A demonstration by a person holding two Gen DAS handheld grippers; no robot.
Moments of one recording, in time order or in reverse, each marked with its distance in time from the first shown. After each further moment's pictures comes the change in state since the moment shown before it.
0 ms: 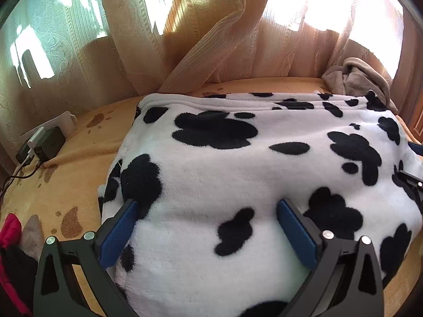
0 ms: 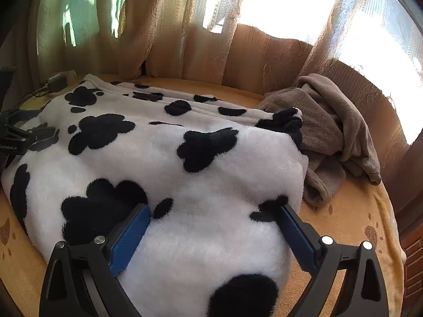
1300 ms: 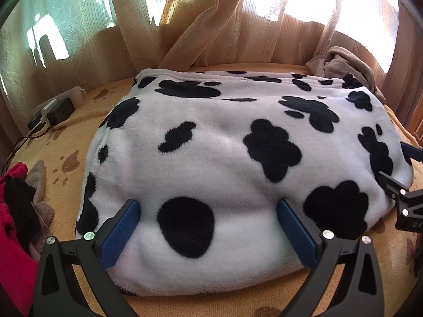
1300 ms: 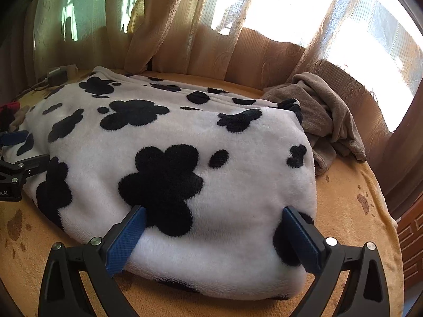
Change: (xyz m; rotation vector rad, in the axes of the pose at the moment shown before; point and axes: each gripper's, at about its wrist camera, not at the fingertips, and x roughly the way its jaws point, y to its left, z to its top) left arm -0.045 -0.043 -0.053 -0.054 0.040 0.016; right arm -0.033 0.047 -0.029 0.034 0.010 -0.084
